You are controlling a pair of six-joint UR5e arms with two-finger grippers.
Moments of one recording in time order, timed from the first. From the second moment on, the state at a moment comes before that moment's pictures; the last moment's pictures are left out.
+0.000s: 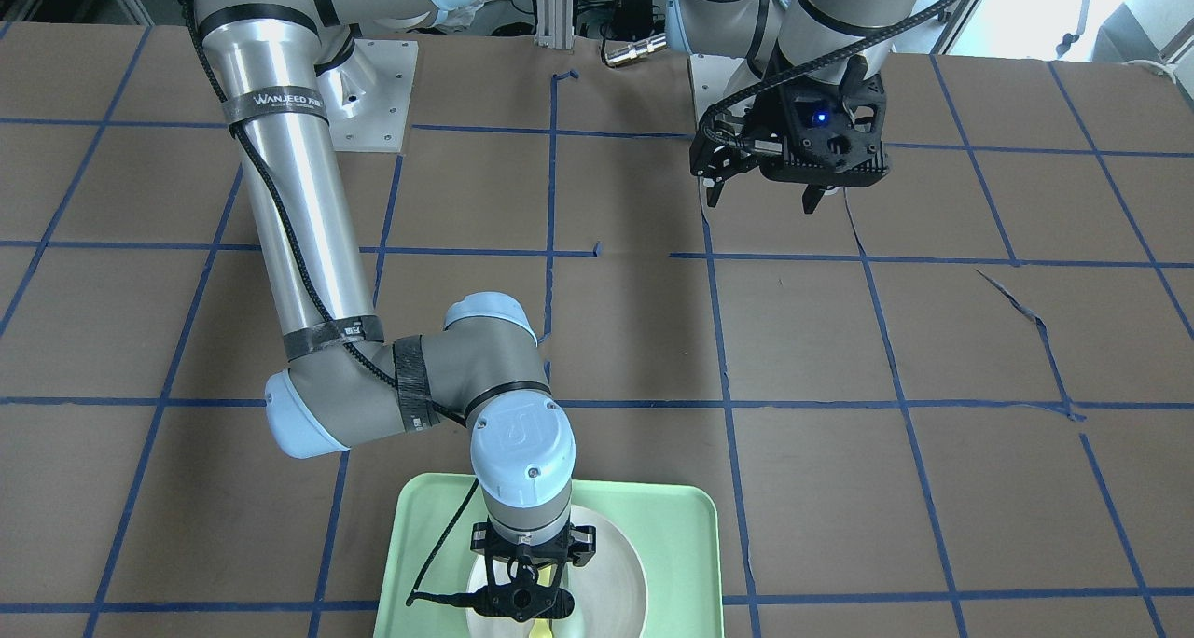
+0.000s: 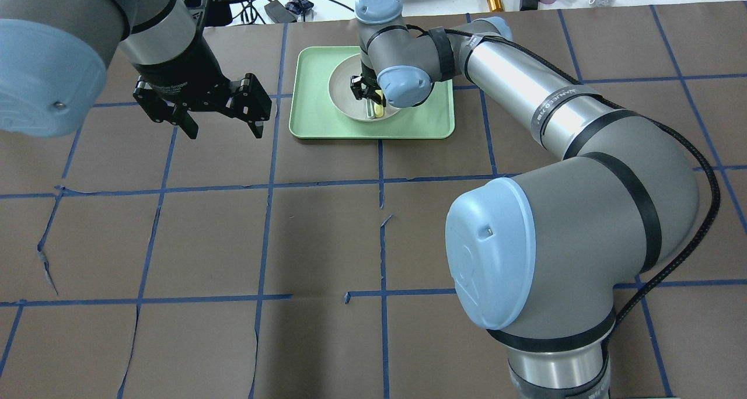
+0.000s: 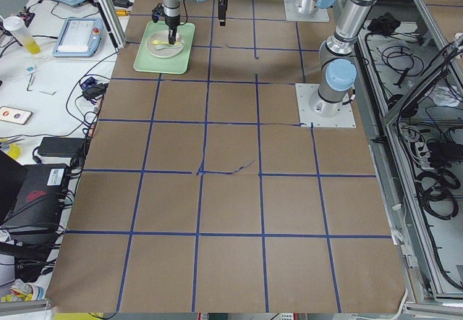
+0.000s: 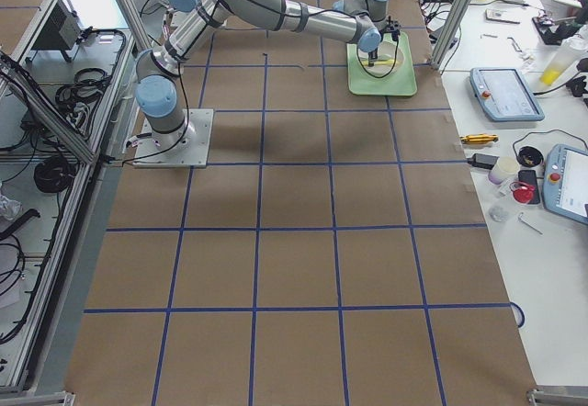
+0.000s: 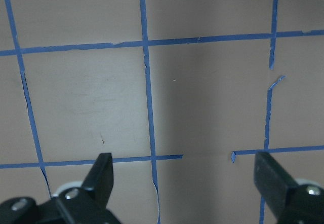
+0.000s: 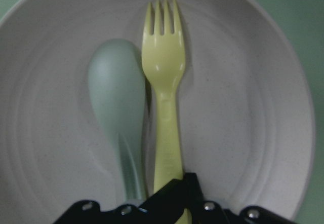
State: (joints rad) left arm -1.65 -1.57 -1.58 -1.57 1.56 -0.04; right arm 1.87 -0.68 1.10 -2.12 -1.60 0.35
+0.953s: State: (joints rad) left arm -1.65 -1.57 -1.58 -1.57 1.56 -0.04; right arm 1.87 -0.68 1.08 -2.12 -1.58 0.35
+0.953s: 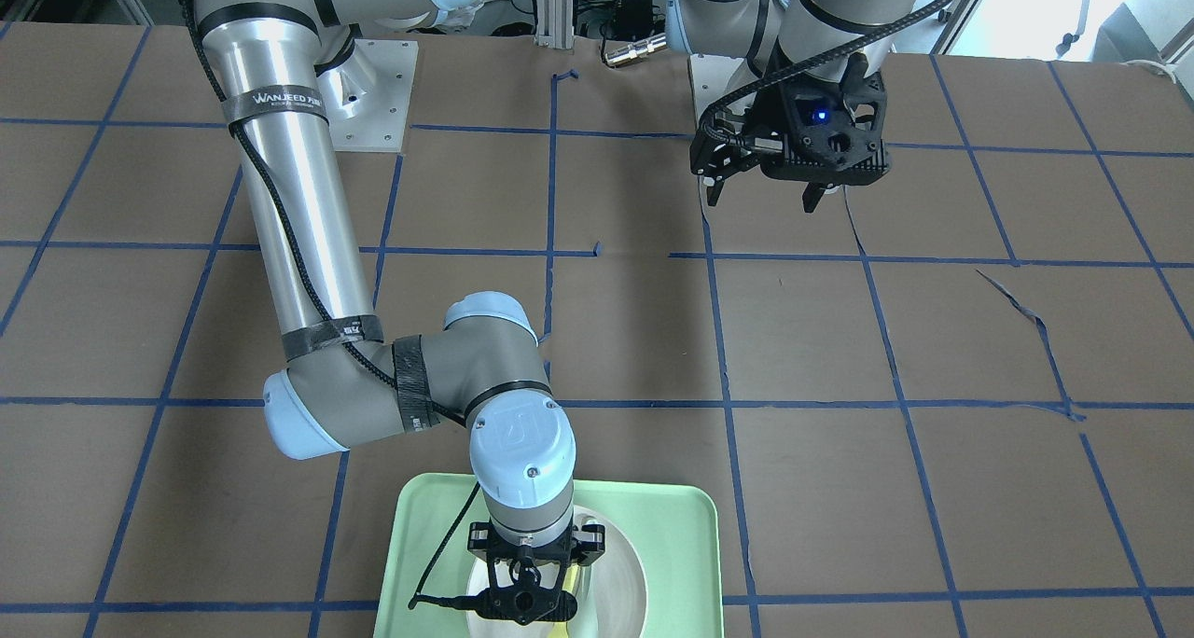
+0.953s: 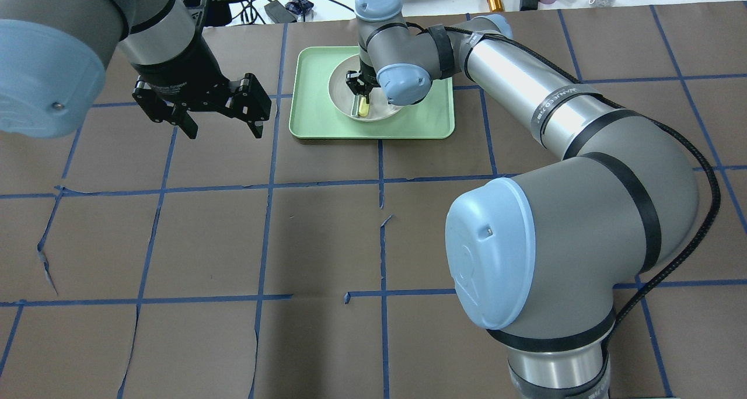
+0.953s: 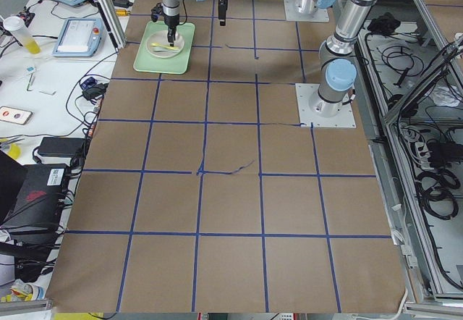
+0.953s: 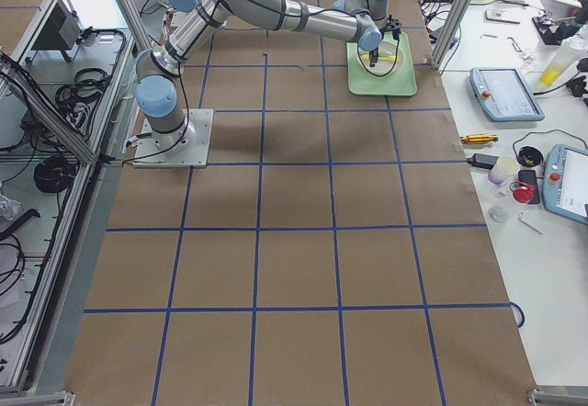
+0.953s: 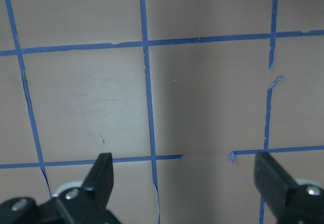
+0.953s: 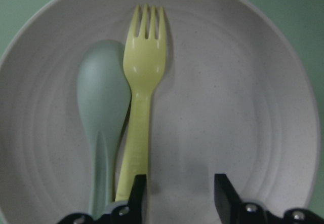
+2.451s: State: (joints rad) left arm -1.65 -1.57 -1.58 -1.57 1.56 -0.04; right arm 1.87 -0.67 1.09 -2.13 -1.56 0.44
